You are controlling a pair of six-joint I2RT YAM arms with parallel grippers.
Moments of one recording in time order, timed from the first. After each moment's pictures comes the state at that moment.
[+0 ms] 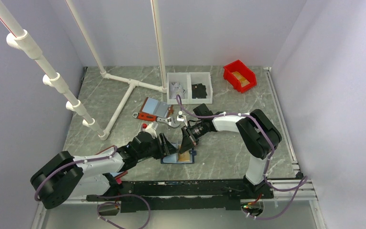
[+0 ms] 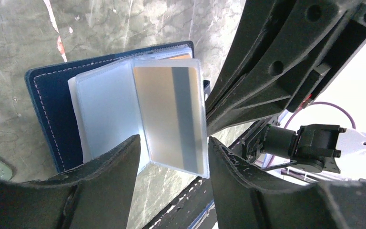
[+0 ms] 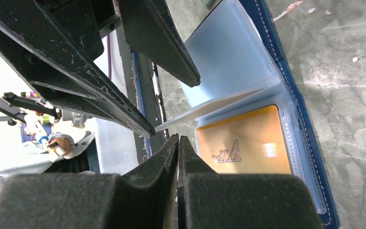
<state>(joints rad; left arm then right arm) -0.82 1.19 0.29 0.38 0.15 -1.06 0.61 1.83 0.93 -0.23 -1.11 0.05</state>
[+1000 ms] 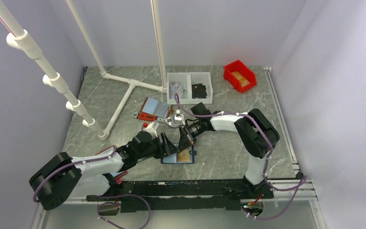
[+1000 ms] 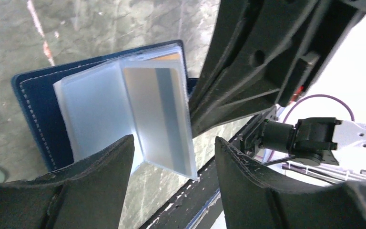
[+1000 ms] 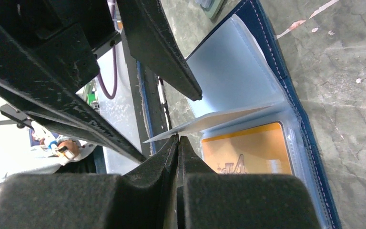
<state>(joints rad) -0.82 1.16 0.29 0.39 0.17 -1.03 0.63 1.85 0.97 -0.22 -1.10 0.11</state>
